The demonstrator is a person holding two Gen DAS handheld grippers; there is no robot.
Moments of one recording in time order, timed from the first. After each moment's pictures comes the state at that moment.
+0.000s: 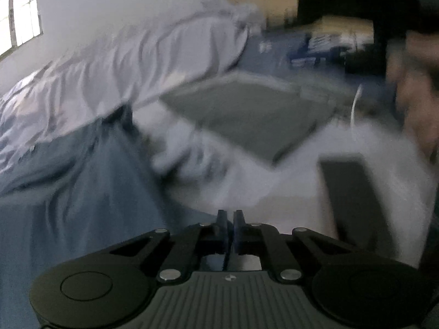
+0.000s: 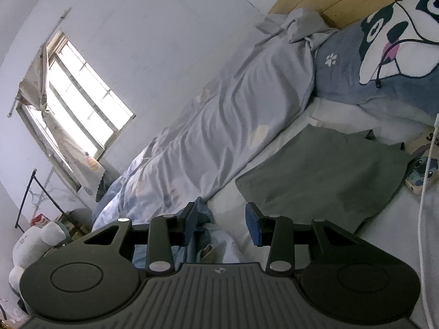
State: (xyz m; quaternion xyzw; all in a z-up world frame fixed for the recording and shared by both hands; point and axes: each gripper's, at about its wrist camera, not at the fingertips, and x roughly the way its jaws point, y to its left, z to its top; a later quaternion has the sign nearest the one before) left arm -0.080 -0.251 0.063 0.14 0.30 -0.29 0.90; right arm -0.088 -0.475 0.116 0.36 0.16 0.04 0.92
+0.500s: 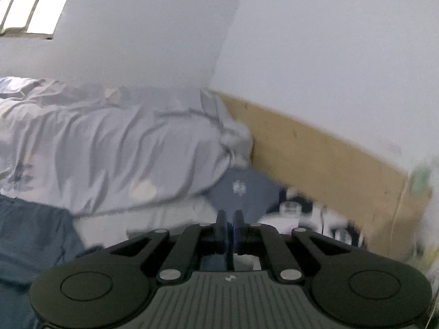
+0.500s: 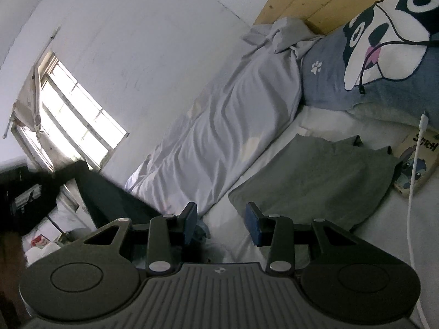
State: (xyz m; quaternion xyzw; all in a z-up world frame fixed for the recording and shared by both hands) left arm 0.028 -0.249 0.267 -0.10 0.21 -0.36 0.90; right arm -0.096 -0.490 0.115 0.39 0.14 0.02 0.91
